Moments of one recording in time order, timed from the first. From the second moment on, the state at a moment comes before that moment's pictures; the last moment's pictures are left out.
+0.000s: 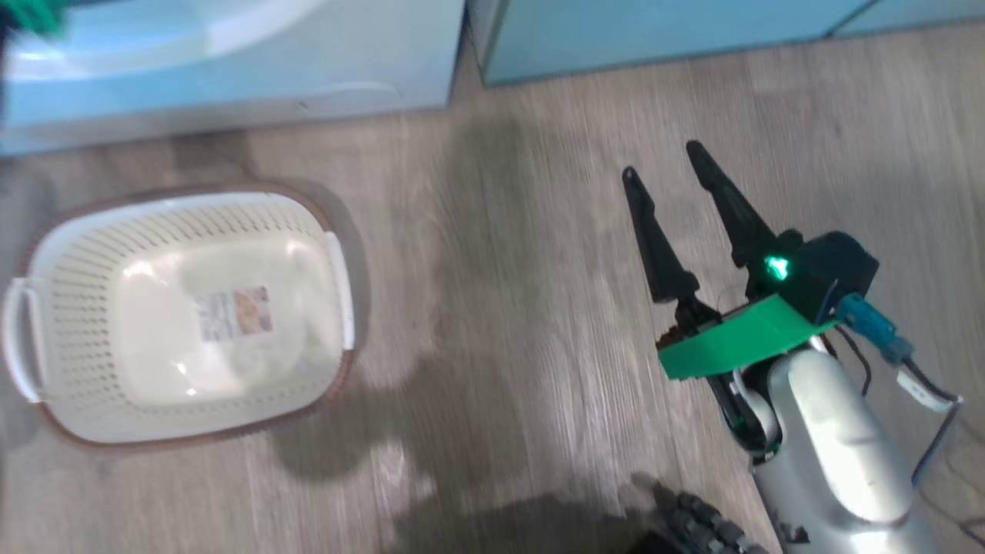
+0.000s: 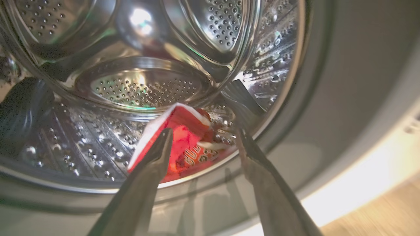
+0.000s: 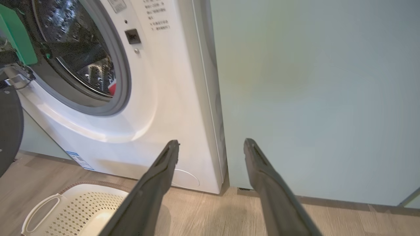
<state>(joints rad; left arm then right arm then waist) -1.34 0.39 -0.45 1.10 -0.40 -0.13 -0.25 -0.35 -0.05 0.23 0.15 0.23 0.13 -0.26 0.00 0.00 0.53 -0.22</state>
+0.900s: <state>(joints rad) -0.34 0.20 -0.35 0.48 -0.34 0.00 -0.25 -0.06 -0.05 0.11 0.19 0.17 0.13 -0.26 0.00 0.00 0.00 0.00</state>
